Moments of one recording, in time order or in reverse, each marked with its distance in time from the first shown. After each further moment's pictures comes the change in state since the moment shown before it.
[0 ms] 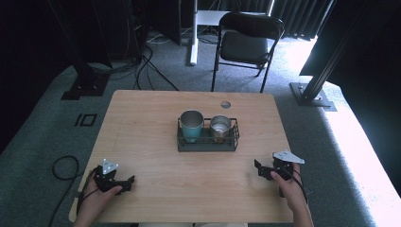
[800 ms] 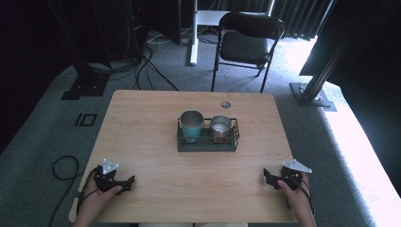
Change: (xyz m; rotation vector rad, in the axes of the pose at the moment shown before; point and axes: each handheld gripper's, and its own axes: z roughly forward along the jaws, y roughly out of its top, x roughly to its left) left arm 0.000 0.000 0.000 0.000 0.000 0.000; right arm -0.017 -0.034 -0.014 0.084 -0.103 0.069
